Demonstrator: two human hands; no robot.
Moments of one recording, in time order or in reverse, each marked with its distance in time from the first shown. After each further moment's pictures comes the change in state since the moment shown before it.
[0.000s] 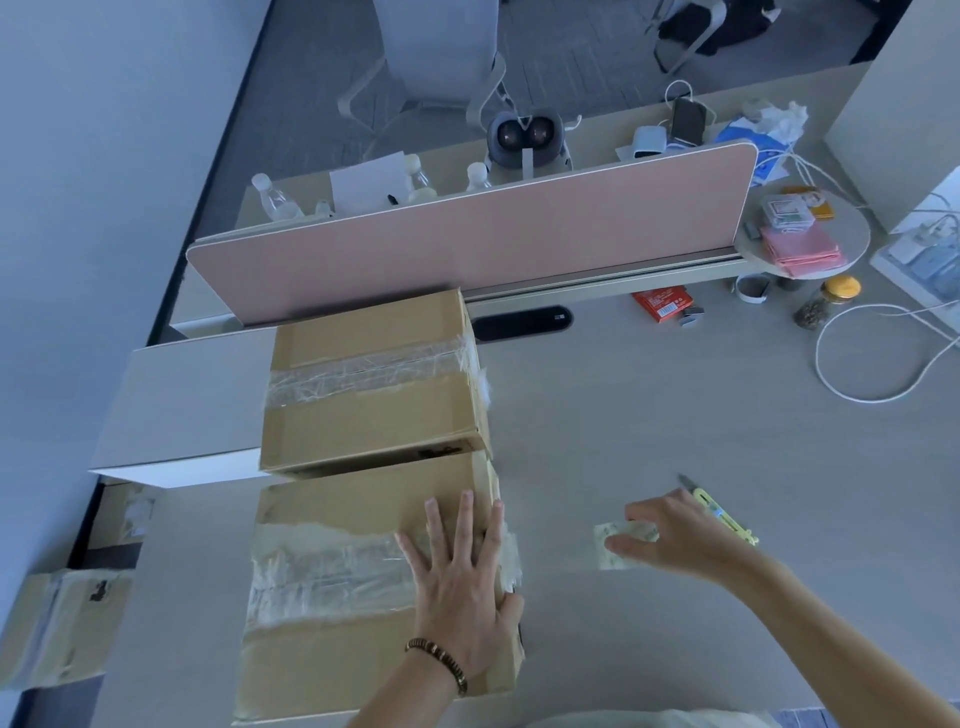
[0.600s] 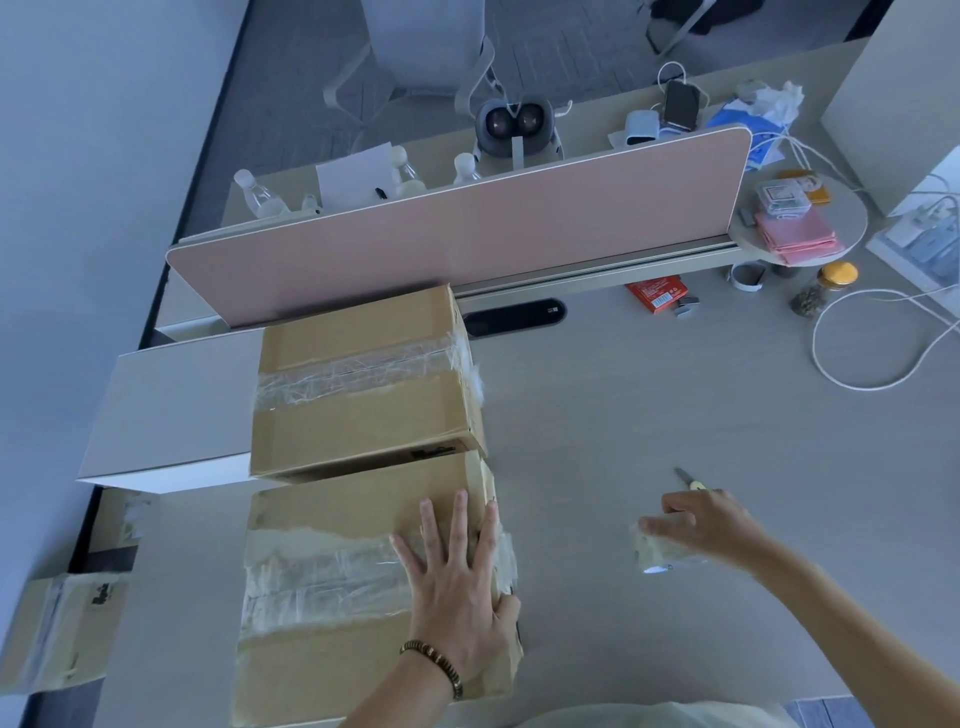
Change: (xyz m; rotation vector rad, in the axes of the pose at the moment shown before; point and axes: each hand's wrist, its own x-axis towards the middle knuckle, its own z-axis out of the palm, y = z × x) left_hand 0.002 0.000 0.001 0.008 -0.036 -0.010; right_hand -0.004 0.033 -0.003 0.322 -0.091 0.293
